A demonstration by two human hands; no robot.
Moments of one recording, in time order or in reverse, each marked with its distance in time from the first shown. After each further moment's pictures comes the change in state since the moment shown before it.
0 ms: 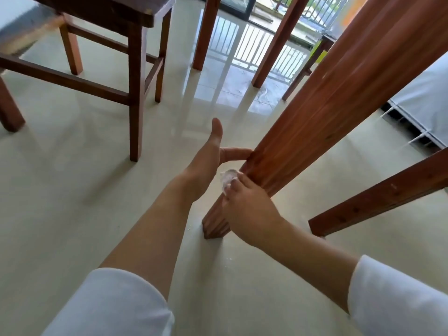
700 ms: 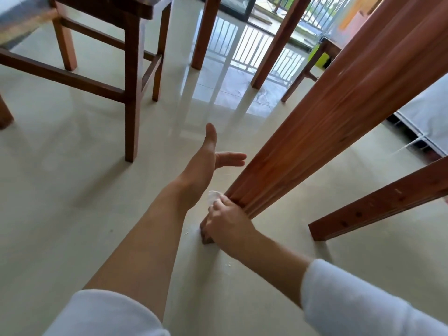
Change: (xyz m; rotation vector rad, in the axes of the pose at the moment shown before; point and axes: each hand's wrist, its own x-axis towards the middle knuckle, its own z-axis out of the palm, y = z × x) left_hand 0.004 -0.013 -0.006 -0.031 0.064 -0.019; right_hand 0.029 -0.047 0.050 0.251 -0.140 -0.111
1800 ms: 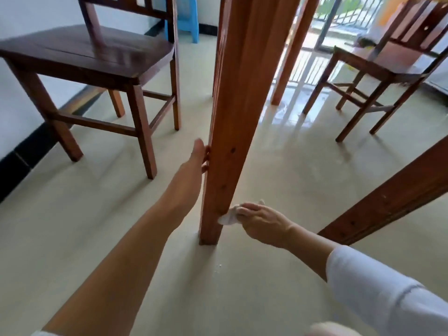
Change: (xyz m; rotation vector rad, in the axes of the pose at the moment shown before) left_hand -0.076 0.081 0.127 0.210 0.404 0.039; right_hand -0.096 0.138 0.064 -0.149 0.656 -0.454
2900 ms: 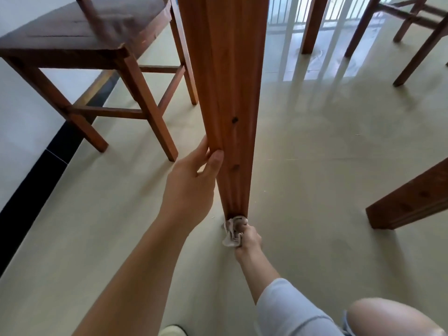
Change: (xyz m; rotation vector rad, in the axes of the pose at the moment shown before) left_hand 0.014 -0.041 0.015 0.341 0.224 0.075; right_hand 0.100 -0.125 0.077 -1.919 -0.533 -1.806
